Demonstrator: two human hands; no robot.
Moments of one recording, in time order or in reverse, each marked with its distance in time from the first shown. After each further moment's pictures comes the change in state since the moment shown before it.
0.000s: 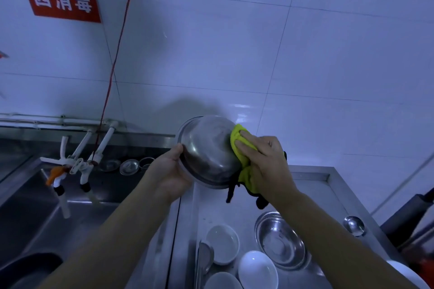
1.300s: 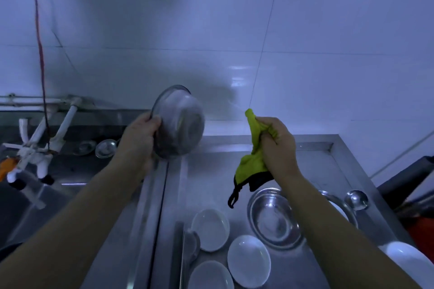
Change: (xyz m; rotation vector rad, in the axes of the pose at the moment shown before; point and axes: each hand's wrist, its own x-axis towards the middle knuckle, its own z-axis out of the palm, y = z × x) left_hand 0.109 -0.007 -0.003 0.664 0.273 0.427; right_hand -0.036 0.103 0.052 0.577 0.074 0.973
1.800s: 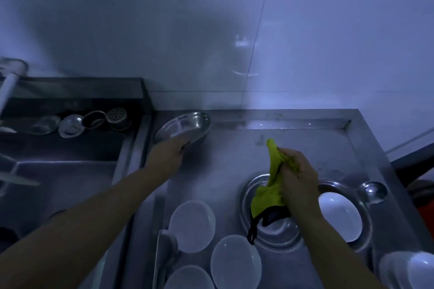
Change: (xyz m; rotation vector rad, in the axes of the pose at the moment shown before) left_hand 0.092 -0.210 0.042 1.279 -0.283 0.328; right_hand -0.013 0.141 -0.038 -0.016 0.079 0.425
